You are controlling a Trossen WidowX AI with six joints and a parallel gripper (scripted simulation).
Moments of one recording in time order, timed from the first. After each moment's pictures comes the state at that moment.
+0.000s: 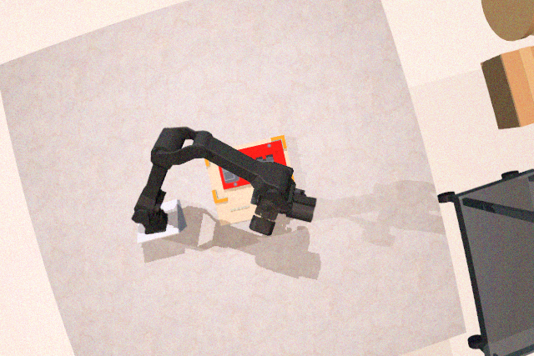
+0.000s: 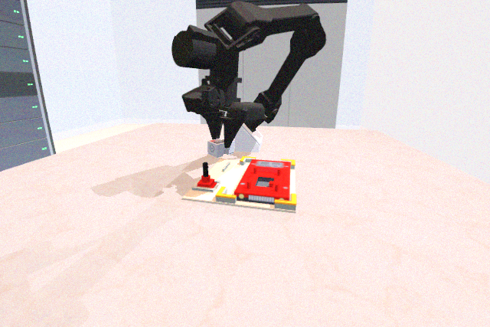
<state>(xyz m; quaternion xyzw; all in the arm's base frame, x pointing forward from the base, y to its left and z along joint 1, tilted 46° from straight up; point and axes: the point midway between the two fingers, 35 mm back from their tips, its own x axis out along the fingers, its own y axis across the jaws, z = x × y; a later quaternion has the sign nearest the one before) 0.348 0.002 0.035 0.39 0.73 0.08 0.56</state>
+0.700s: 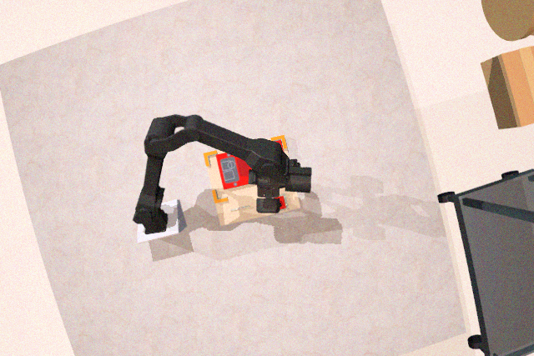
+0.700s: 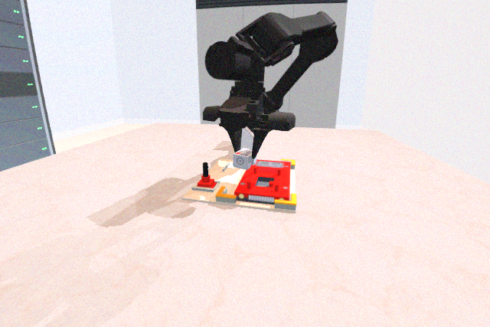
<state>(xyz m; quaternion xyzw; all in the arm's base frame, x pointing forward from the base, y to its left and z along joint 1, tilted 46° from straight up) 0.349 0.056 0.060 0.30 0.70 0.21 0.61</state>
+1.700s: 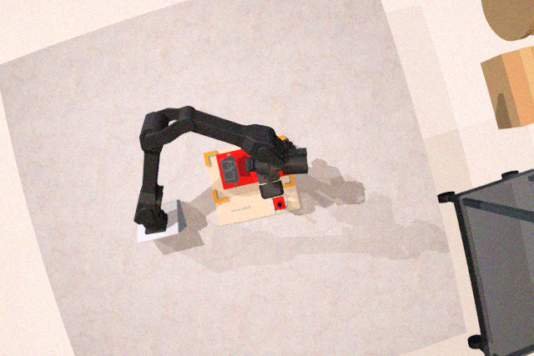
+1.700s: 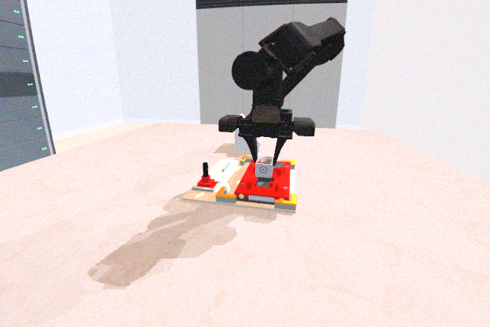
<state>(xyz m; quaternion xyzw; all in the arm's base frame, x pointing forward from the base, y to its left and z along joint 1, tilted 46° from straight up) 0.345 0.095 0.079 0.24 0.67 0.31 0.64</state>
